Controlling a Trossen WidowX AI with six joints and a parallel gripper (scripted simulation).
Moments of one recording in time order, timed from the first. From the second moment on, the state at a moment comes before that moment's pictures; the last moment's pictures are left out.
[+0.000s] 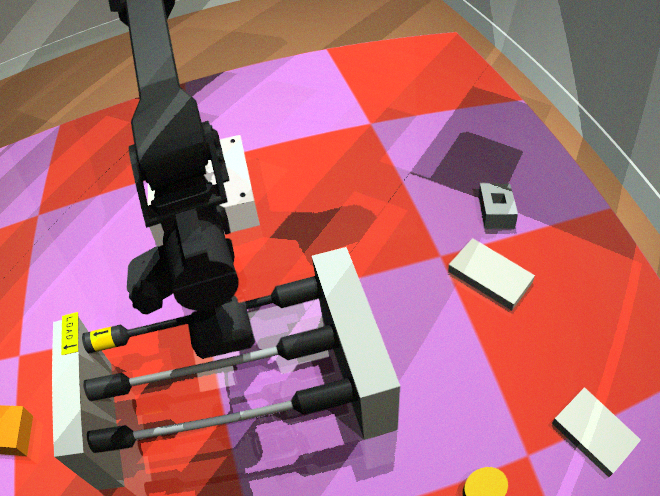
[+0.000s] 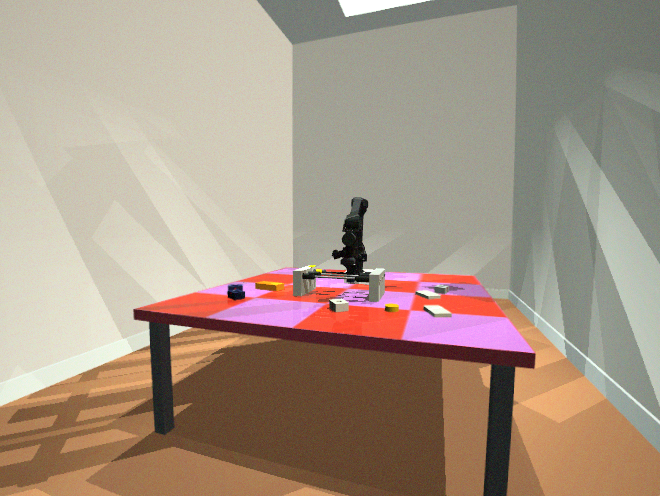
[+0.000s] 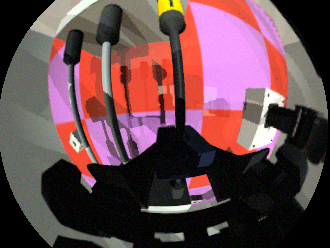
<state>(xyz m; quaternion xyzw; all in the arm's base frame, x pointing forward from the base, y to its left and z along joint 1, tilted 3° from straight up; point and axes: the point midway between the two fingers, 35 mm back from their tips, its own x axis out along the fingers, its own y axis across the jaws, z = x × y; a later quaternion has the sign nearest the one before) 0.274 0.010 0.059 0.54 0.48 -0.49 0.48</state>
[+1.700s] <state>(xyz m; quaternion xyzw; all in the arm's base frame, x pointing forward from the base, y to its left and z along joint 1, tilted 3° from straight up) 0.275 0.010 0.058 0.54 0.48 -0.49 0.48</state>
